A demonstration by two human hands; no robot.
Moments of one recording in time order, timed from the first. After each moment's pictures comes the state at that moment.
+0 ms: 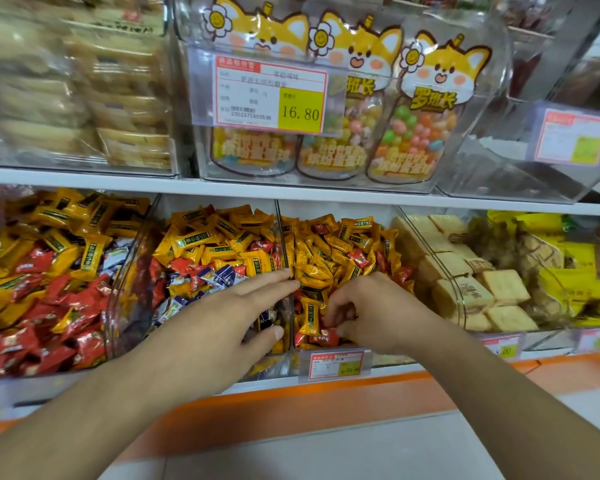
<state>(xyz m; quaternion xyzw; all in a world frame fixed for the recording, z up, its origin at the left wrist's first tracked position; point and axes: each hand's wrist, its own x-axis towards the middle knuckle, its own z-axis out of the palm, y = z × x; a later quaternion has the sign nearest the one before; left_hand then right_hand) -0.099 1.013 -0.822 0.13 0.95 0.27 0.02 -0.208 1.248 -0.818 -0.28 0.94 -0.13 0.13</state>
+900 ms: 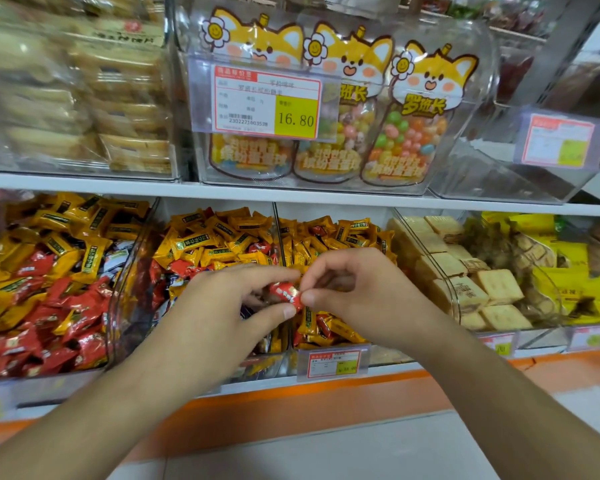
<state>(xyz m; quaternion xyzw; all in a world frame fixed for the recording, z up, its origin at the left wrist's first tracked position) -0.093 1.022 -0.802 0.07 0.91 0.38 -0.12 -0.173 1.228 -0.772 -0.31 0.85 -0.42 0.12</state>
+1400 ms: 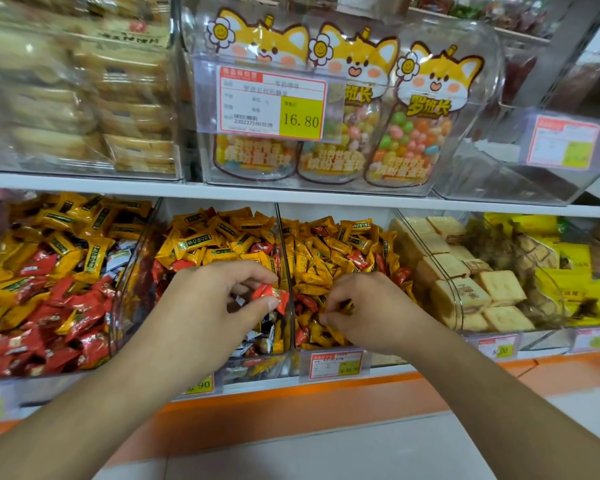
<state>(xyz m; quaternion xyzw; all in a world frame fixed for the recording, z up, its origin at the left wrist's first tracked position) -0.093 1.012 -0.802 0.01 0.92 0.37 -0.14 -0.204 1.243 -0.822 -0.28 0.94 -0.16 0.07</state>
